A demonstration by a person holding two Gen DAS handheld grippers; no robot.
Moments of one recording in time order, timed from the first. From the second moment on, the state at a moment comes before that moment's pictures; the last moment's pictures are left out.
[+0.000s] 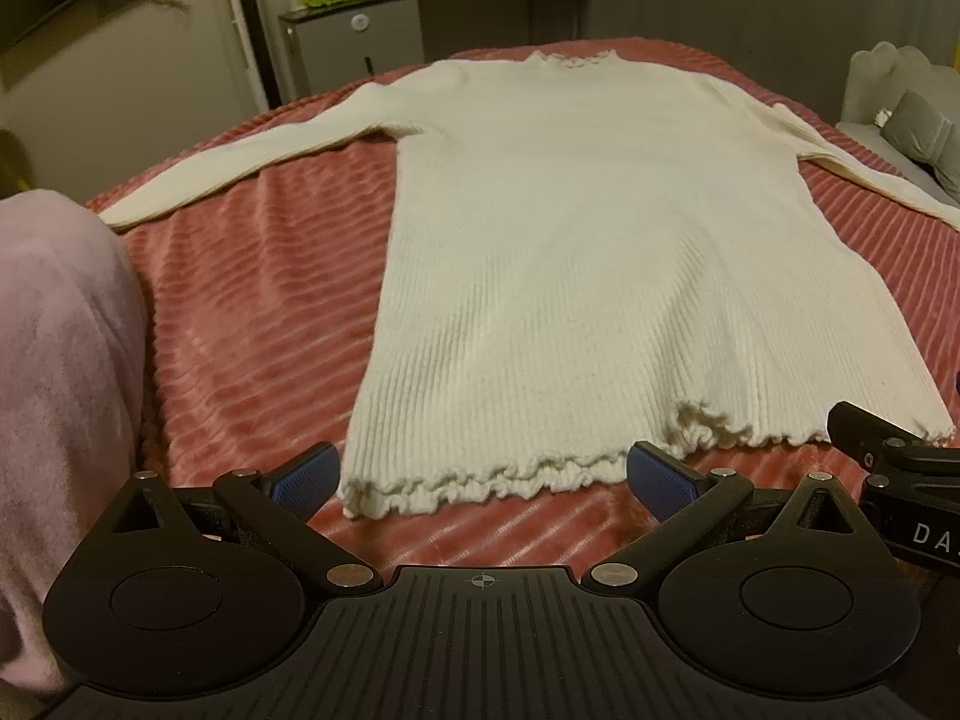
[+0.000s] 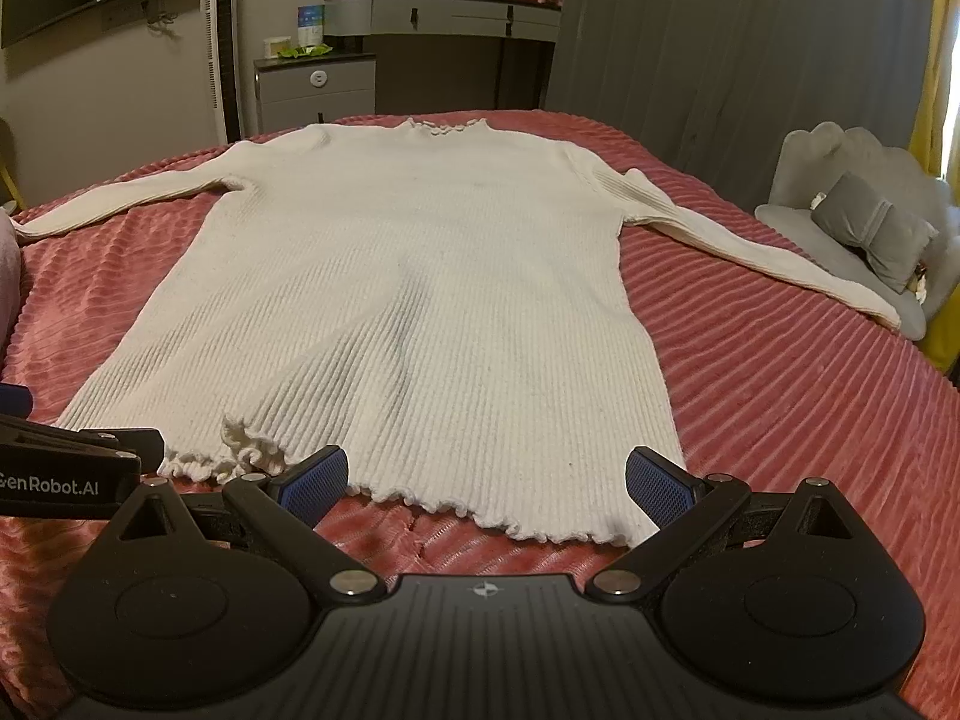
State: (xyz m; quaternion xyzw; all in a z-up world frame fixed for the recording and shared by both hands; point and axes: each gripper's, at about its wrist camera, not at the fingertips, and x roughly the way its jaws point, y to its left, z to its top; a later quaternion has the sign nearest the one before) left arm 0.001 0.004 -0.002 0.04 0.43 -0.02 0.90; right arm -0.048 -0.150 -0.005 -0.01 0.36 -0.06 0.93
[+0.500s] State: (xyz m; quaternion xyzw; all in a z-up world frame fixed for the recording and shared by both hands) left arm 0.001 0.005 -0.003 0.05 0.43 -0.01 0.90; right arm -0.049 -0.149 -0.006 -0.01 0.36 -0.06 0.93
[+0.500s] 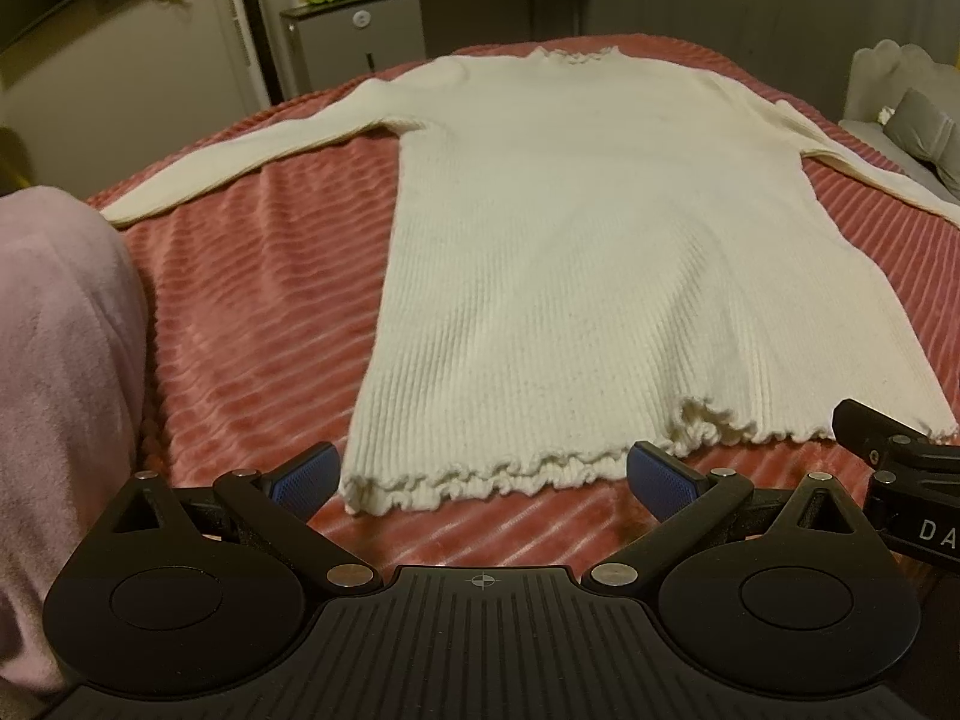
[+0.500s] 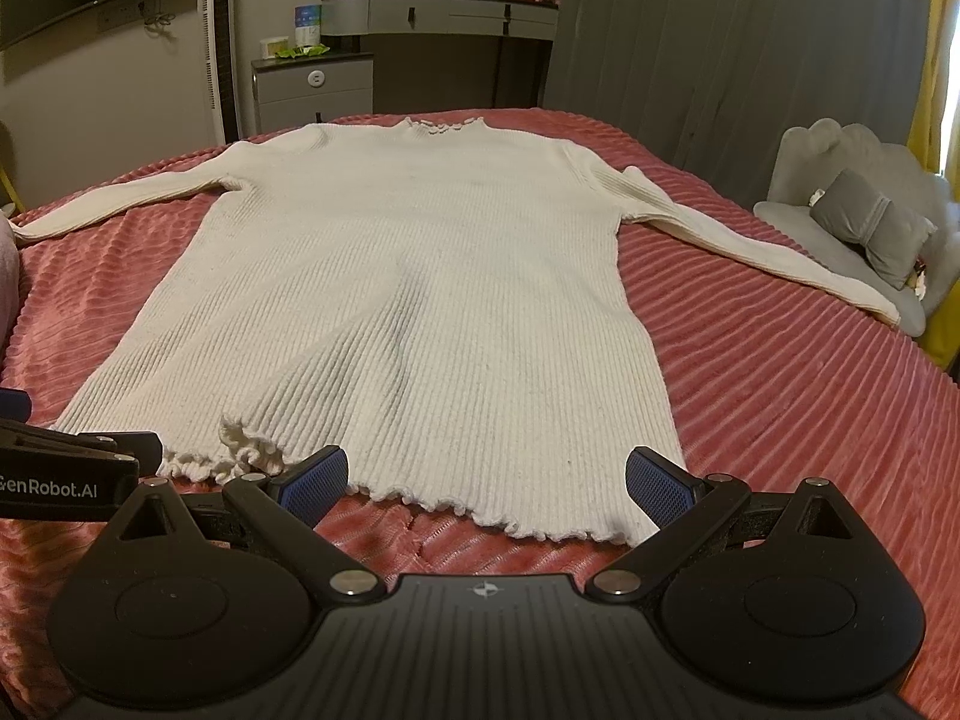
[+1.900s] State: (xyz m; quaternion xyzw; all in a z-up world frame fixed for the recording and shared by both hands) left arm 0.001 0.008 -0.003 0.04 0.44 -0.01 0.90; right arm -0.051 -0.151 -0.006 -0.01 0.35 -0.06 0.93
